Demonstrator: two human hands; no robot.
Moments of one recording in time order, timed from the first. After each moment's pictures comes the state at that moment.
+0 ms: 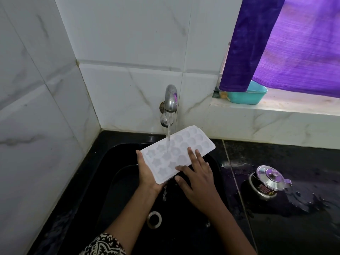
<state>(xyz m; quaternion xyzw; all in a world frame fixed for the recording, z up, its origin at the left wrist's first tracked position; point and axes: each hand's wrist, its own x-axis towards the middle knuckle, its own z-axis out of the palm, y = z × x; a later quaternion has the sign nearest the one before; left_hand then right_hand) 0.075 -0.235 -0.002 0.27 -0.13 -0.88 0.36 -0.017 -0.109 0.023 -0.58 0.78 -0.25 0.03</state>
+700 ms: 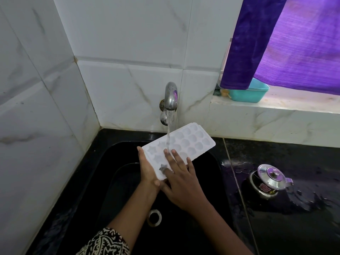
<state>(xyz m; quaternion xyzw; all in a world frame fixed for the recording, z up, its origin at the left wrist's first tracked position) 0.065 -0.239 -0.001 0.28 -0.12 -0.89 0.35 0.008 -0.139 0.004 -0.64 0.74 -0.17 -0.08</state>
